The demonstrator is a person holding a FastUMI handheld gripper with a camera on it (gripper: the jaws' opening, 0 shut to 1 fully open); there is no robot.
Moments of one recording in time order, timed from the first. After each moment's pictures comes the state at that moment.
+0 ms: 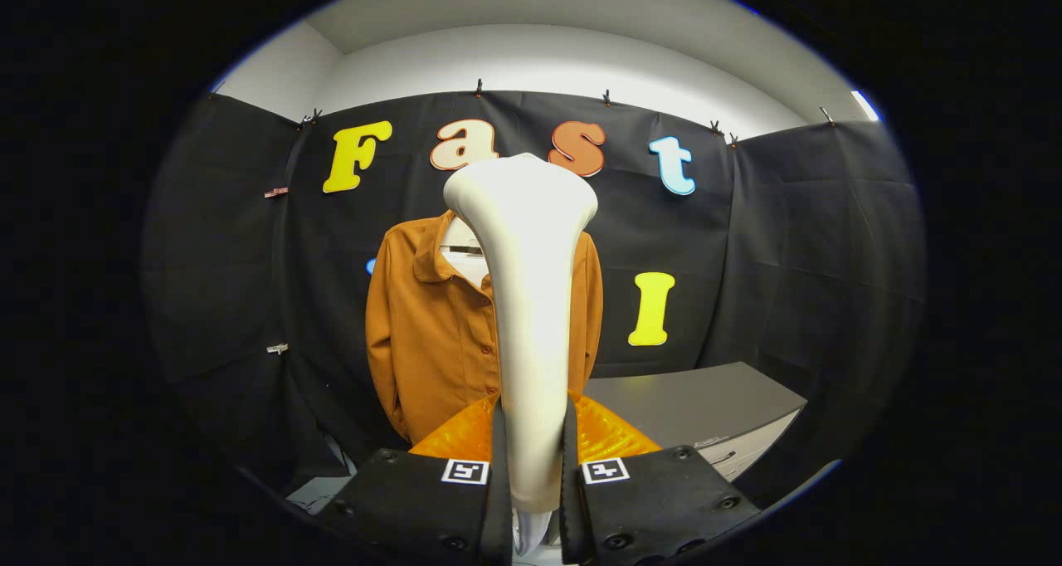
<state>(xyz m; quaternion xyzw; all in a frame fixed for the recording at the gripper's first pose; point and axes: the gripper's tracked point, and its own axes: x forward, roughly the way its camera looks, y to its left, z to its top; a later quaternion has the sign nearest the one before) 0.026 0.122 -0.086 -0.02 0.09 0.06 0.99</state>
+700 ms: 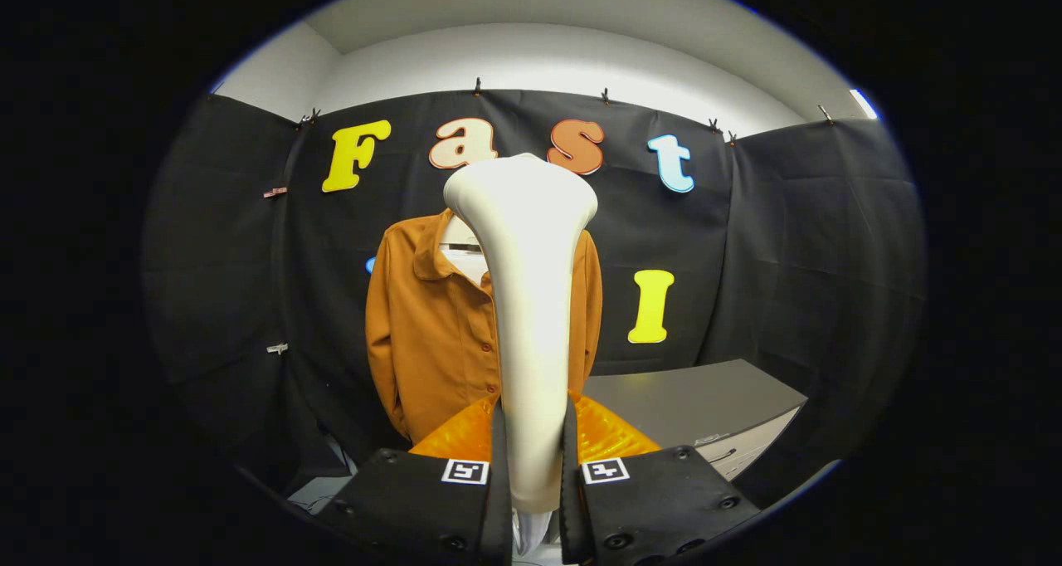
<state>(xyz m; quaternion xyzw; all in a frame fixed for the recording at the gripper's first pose) 0.024 0.123 -0.088 -0.02 0.09 0.06 0.99</state>
